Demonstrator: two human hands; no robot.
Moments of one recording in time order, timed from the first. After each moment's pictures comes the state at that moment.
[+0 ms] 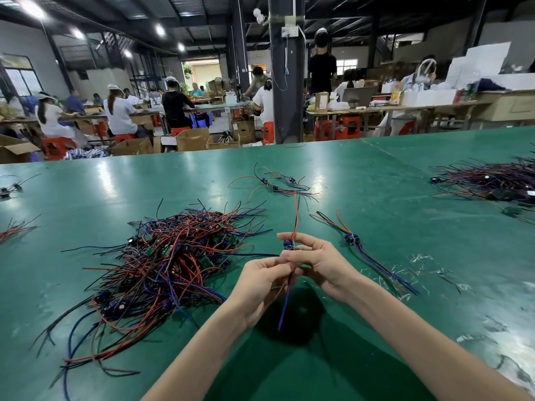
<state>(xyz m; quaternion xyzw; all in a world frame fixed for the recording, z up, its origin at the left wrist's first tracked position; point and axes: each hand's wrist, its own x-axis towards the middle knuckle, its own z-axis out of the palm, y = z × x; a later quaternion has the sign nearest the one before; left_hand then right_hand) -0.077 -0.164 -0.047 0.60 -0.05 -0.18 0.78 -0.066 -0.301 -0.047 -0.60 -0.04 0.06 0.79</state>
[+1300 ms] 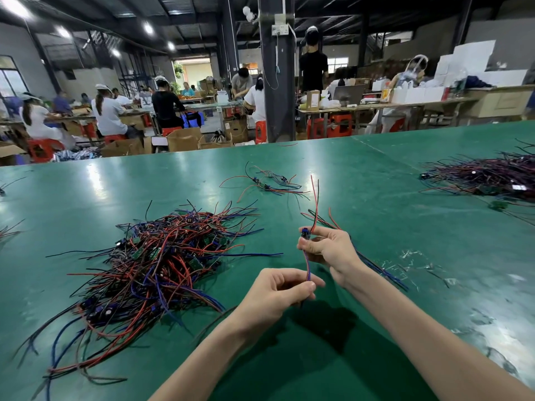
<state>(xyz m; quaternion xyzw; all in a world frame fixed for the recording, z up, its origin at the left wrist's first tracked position) -0.105 -0.175 -0.046 0.71 -0.26 -0.16 0.64 -0.046 -0.333 -0.055 -0.63 0.08 -0.07 0.77</state>
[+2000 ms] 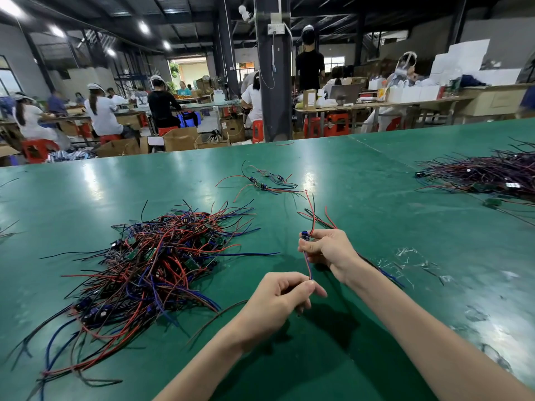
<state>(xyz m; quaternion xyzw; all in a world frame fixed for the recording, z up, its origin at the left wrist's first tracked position) -0.112 -0.178 -0.046 0.74 -0.30 -0.13 0.59 -0.042 -0.343 -0.058 -0.65 0.11 -0.04 0.75</state>
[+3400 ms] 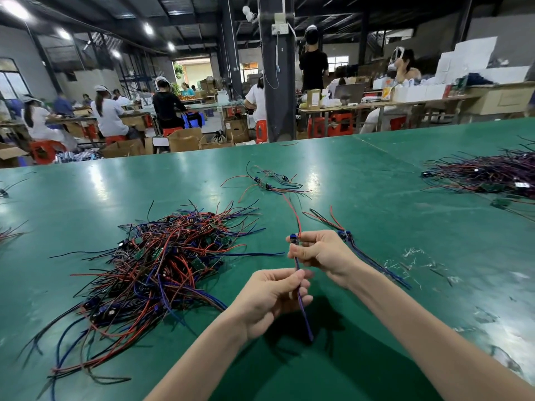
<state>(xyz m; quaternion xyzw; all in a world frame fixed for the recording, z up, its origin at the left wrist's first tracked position) -0.089 -0.176 -0.054 0.53 -0.06 -0.30 0.79 -0.055 -0.322 -0.045 -0.68 0.03 0.01 0.73</state>
